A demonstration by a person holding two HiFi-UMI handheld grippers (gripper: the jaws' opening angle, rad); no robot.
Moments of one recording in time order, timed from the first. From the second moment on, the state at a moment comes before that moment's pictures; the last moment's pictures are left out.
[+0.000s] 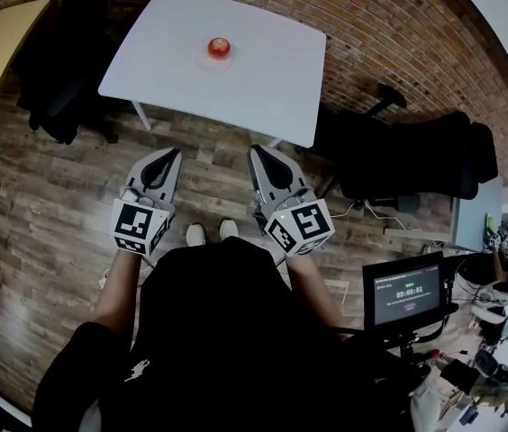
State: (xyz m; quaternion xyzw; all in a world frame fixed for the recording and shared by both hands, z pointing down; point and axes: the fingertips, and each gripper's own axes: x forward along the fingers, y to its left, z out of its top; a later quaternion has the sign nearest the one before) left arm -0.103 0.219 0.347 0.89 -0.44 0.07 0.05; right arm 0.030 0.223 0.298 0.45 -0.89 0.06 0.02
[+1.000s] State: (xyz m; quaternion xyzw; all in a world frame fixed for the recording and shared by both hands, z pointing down) left arm -0.130 0.223 0.342 0.88 -0.46 0.06 0.05; right arm 0.027 0.216 0.289 0.47 -0.88 0.05 0.01
